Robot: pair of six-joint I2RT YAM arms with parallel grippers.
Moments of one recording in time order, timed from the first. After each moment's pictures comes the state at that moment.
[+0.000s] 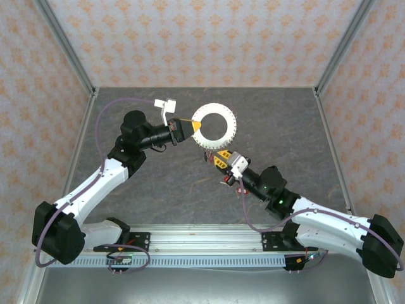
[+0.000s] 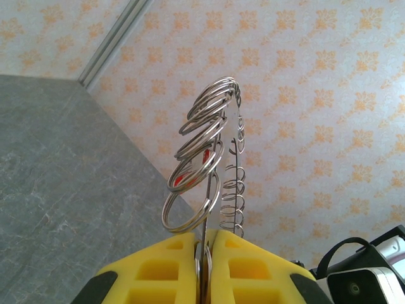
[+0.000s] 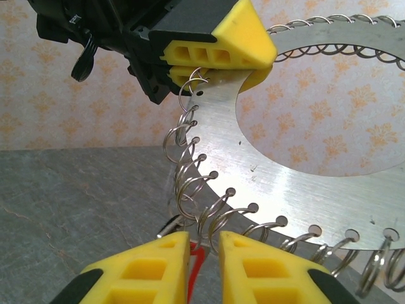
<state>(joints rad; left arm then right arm) -0.40 1.21 0.91 0.28 0.73 -0.72 0.93 0.87 0.39 0.57 0.06 -0.33</state>
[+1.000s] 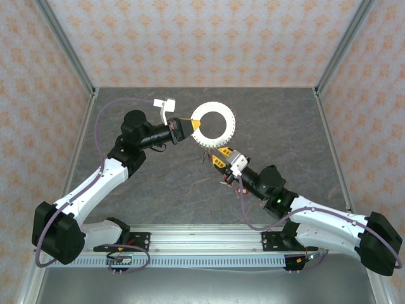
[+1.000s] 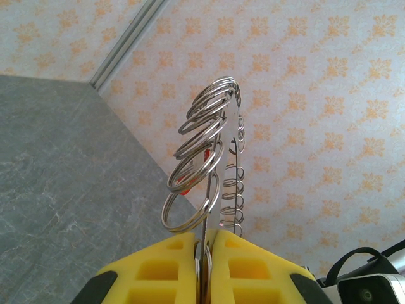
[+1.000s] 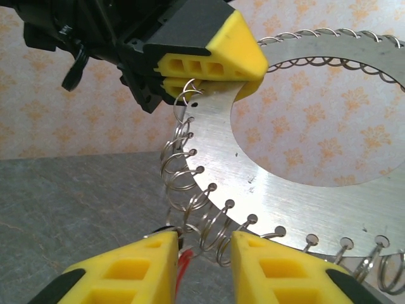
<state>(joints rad) -0.40 1.21 0.92 0.26 0.70 -0.72 0.93 0.91 0.40 0.62 0.09 -0.32</state>
